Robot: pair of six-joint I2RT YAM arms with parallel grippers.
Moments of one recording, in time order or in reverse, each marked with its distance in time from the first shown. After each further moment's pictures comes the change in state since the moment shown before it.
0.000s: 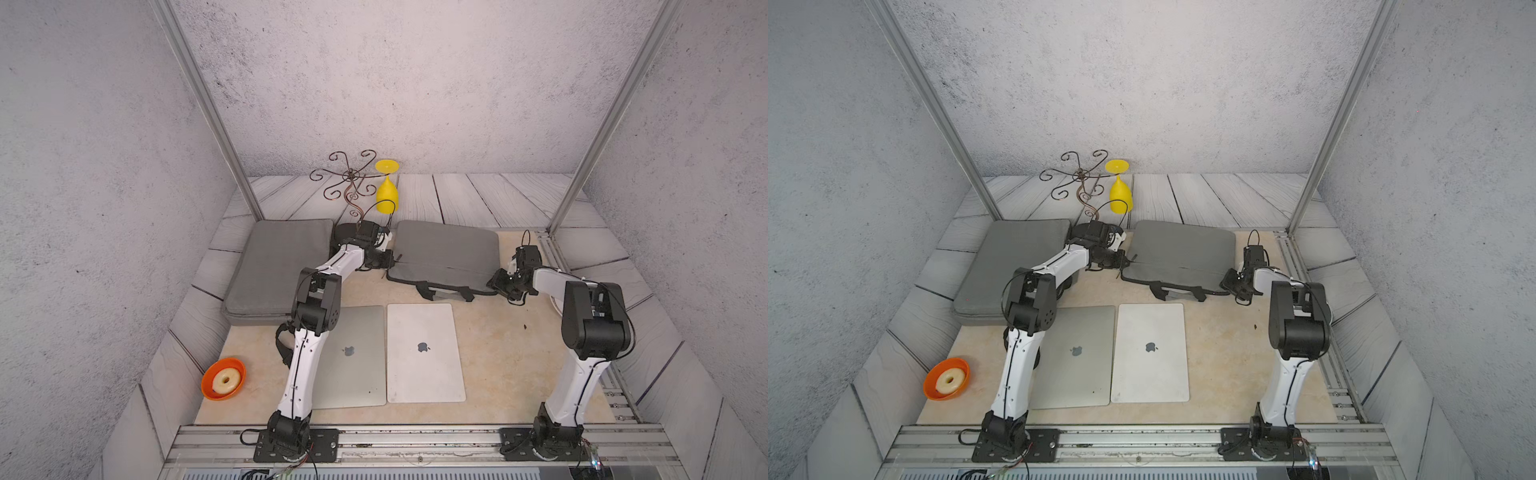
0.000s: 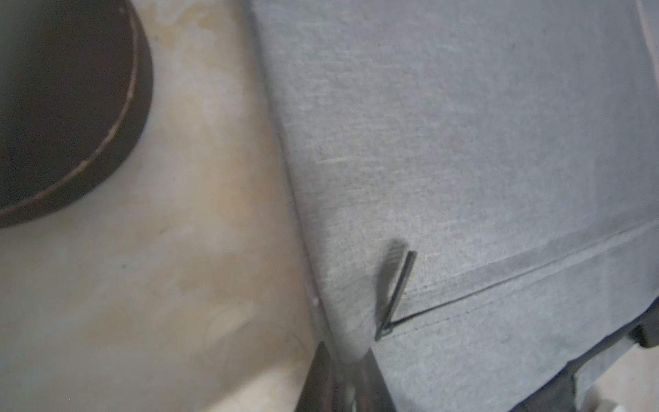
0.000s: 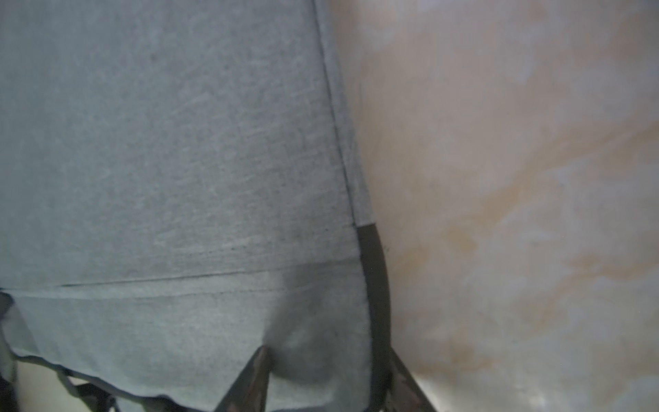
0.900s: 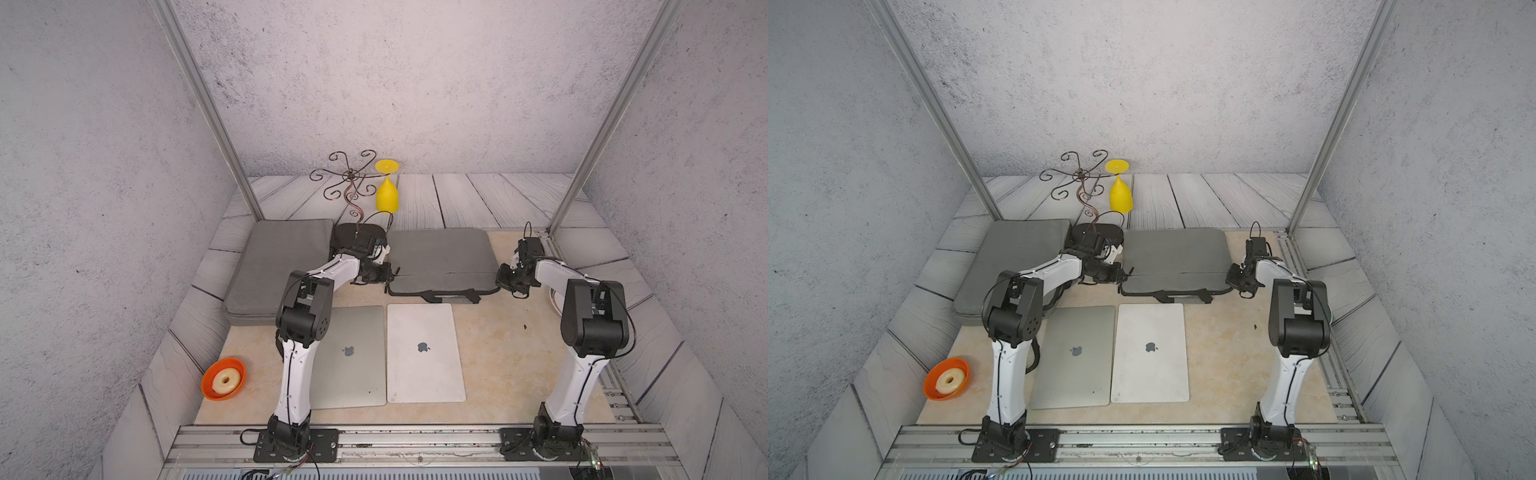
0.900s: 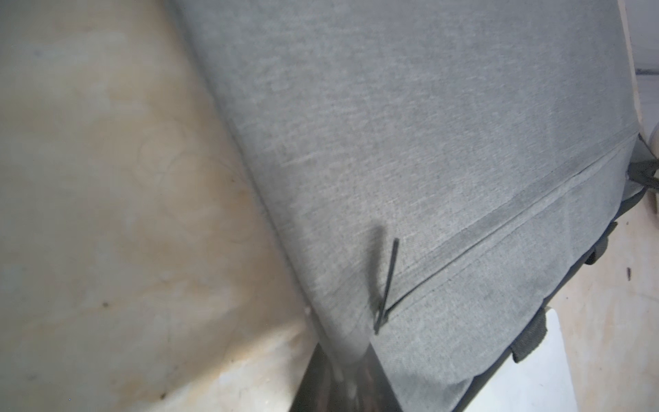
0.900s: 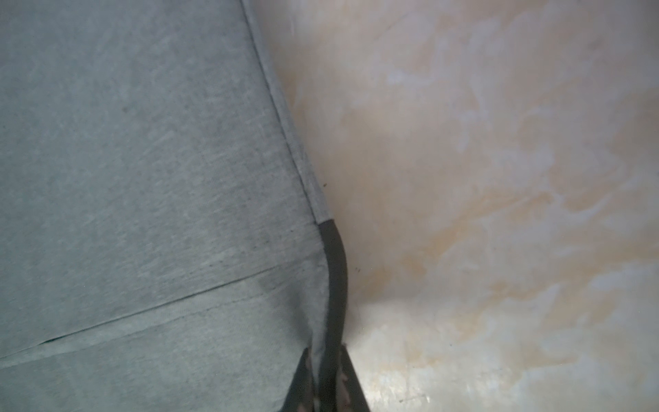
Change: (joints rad) left arm -0.021 -0.242 -0.383 0.076 0.041 -0.033; right arm -0.008 0.019 0.121 -0.140 0.063 -0.087
